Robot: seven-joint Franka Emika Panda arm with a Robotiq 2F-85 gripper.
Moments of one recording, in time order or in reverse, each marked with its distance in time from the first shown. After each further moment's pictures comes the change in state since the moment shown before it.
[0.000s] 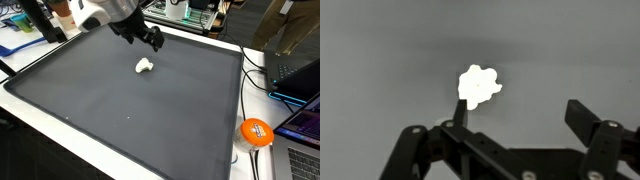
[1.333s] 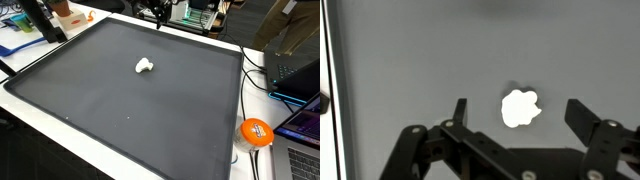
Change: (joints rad) arm 0.107 -0.465 -0.037 -0.619 -0.224 0.310 0.210
